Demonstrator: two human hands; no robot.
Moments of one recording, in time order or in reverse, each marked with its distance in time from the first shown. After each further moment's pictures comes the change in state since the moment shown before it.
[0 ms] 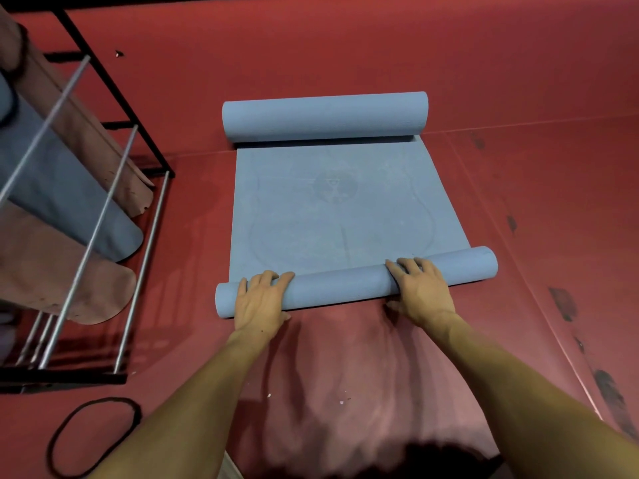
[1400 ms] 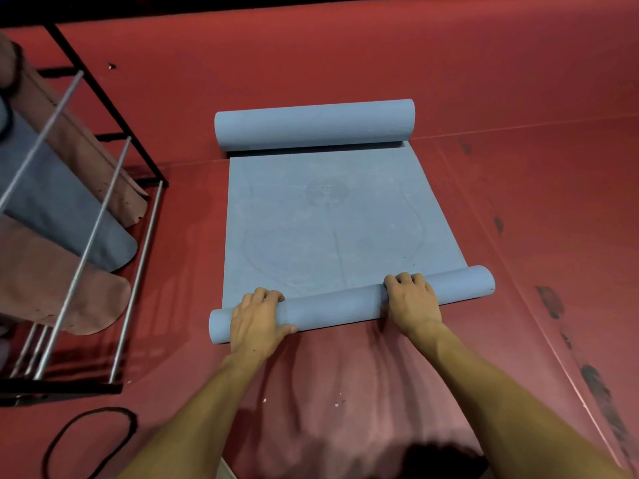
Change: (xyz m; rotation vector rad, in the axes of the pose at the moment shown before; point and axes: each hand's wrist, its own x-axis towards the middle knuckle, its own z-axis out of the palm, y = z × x) left_hand -0.026 0.008 0.001 -0.235 0.031 -0.062; right_hand -0.018 -0.017 -0.003 -0.015 -0.032 0.118
